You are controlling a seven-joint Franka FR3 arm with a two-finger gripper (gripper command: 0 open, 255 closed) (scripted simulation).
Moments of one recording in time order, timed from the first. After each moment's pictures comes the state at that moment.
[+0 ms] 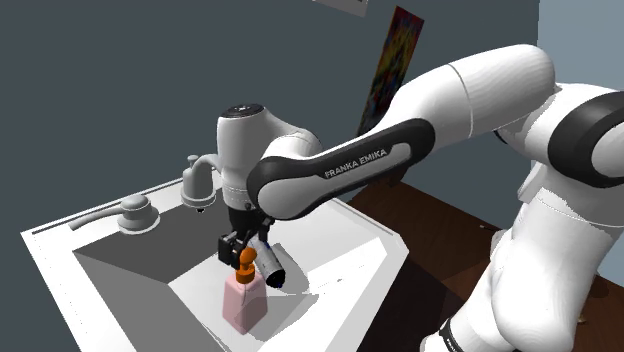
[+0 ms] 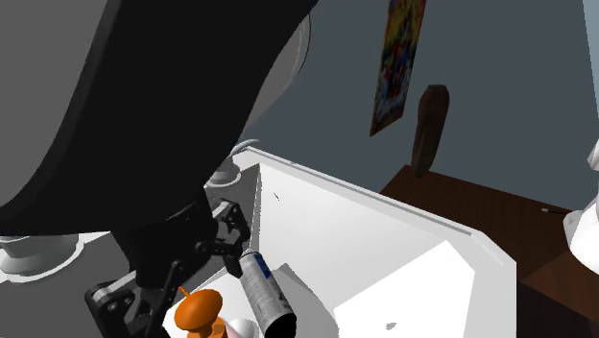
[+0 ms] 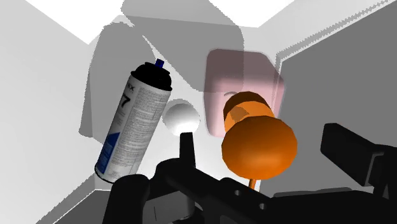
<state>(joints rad) 0.23 0.17 0.46 -2.01 -0.11 2.08 0.42</state>
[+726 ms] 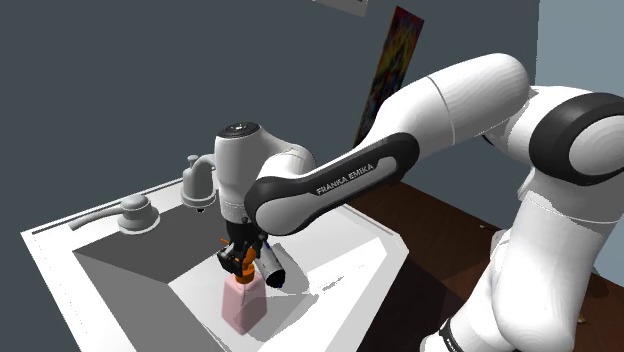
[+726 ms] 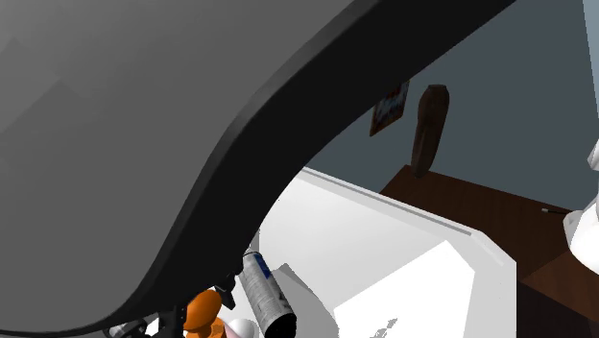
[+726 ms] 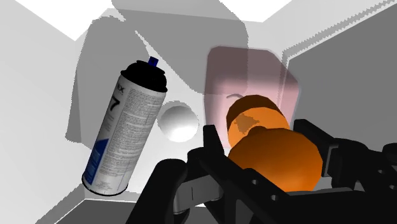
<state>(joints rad) 0.24 0.23 0.45 -2.03 -0.15 2.15 0.45</state>
